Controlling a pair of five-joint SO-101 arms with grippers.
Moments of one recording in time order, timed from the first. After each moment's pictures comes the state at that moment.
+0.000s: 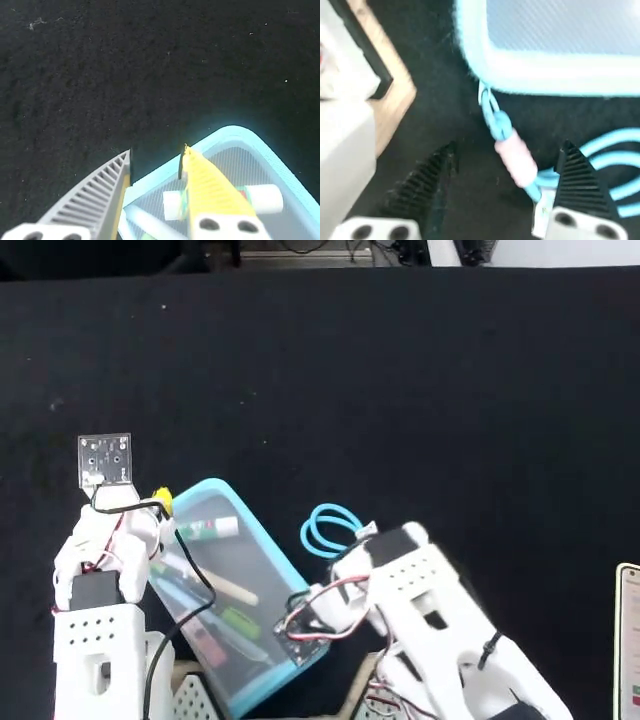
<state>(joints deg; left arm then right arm) -14.7 -70.7 78.1 41.6 -5.2 -27.0 -39.8 70.3 70.5 99.9</state>
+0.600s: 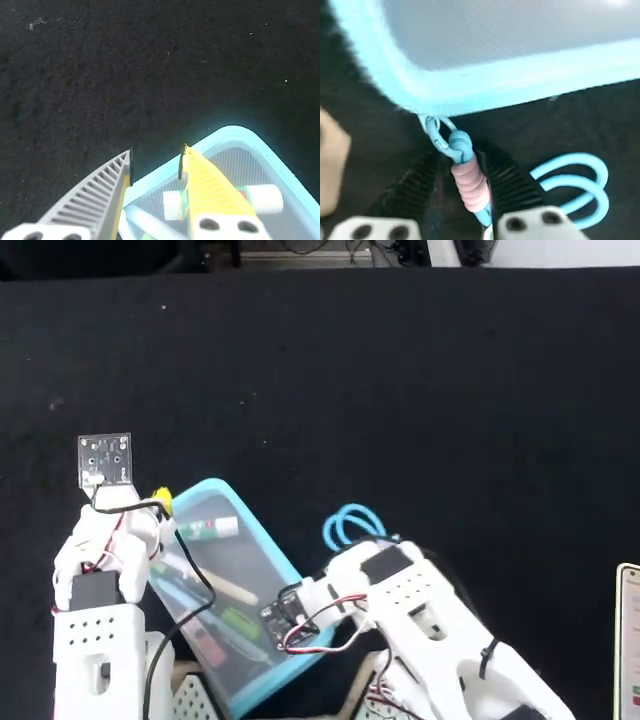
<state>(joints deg) -14.7 -70.7 78.1 41.6 -5.2 -28.4 -40.7 76.9 57.6 88.6</state>
